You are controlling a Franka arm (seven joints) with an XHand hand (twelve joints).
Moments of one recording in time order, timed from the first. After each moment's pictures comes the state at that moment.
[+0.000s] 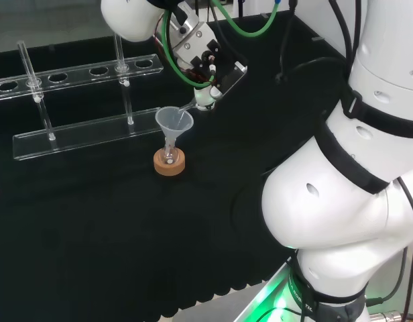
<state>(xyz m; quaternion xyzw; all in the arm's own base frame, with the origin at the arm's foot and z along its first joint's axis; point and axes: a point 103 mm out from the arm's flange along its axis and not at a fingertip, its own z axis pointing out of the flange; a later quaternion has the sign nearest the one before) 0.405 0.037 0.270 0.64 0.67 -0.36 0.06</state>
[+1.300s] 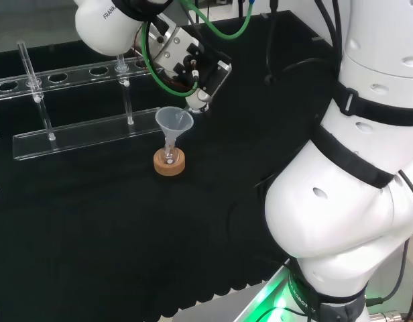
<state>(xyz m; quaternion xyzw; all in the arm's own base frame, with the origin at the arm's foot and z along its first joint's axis) 0.405 0.062 0.273 0.61 0.66 -0.43 0.12</state>
